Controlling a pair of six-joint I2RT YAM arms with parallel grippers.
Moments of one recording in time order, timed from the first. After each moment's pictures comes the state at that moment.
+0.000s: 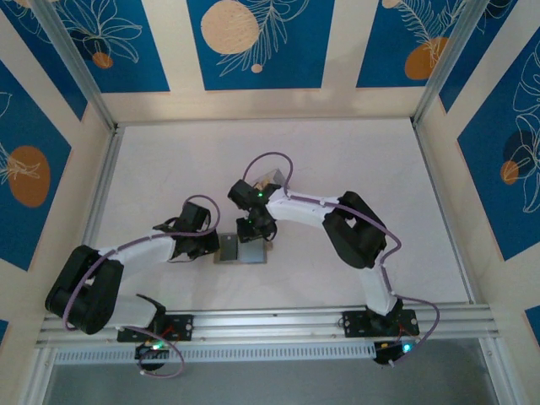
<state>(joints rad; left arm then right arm) -0.47 1.37 0.54 -0.30 0.13 -0.68 0.90 2.07 1.50 -0.78 -0.11 0.55</state>
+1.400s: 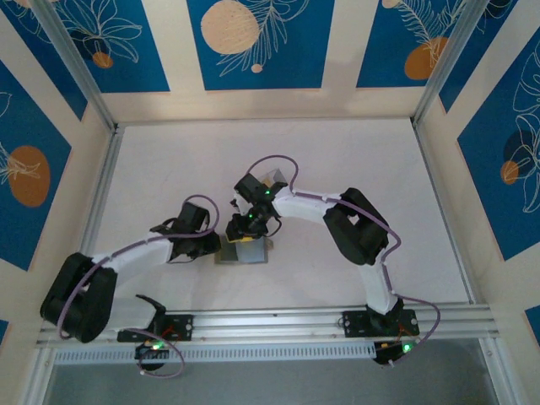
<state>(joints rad) -0.47 1.28 0.55 -0.34 0.14 -0.67 0.83 2.07 1.45 -0.58 -0.51 0.59</state>
